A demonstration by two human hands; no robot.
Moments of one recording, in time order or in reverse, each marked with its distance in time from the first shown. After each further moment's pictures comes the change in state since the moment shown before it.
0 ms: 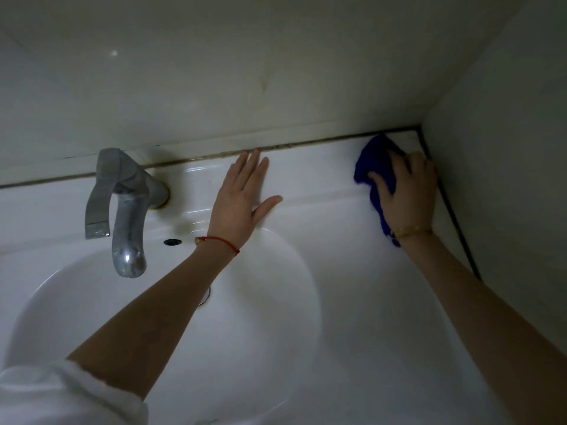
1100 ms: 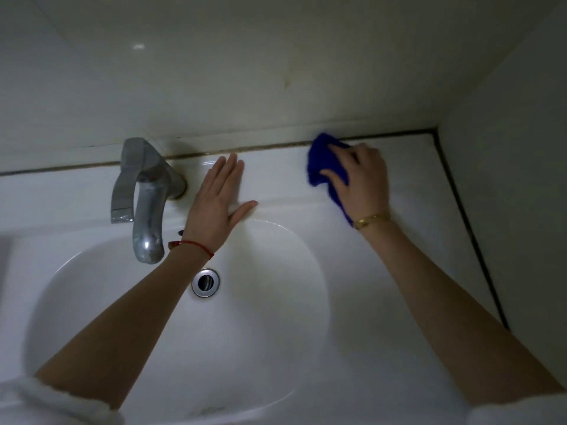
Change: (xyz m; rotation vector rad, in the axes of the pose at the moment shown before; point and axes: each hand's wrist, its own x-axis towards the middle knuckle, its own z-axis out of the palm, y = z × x) left_hand -0.035 -0.045 -0.030 0.045 -0.035 -0.054; right_hand 0.014 -0.076 0.036 0.096 -0.010 -0.309
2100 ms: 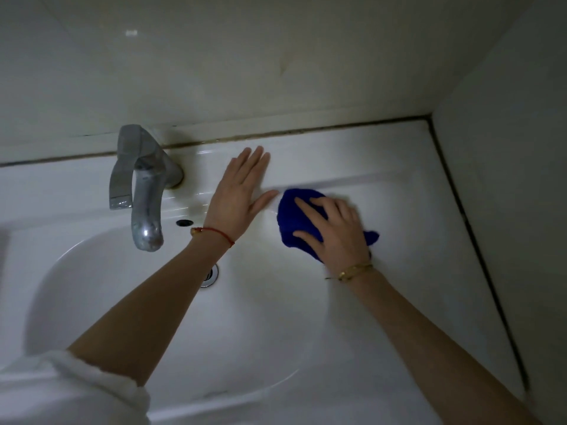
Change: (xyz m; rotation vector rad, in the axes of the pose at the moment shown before) left_hand 0.006 0.034 0.011 -0.027 -0.061 0.064; right_hand -0.100 -0.049 -0.002 -0.114 -0.266 -0.107
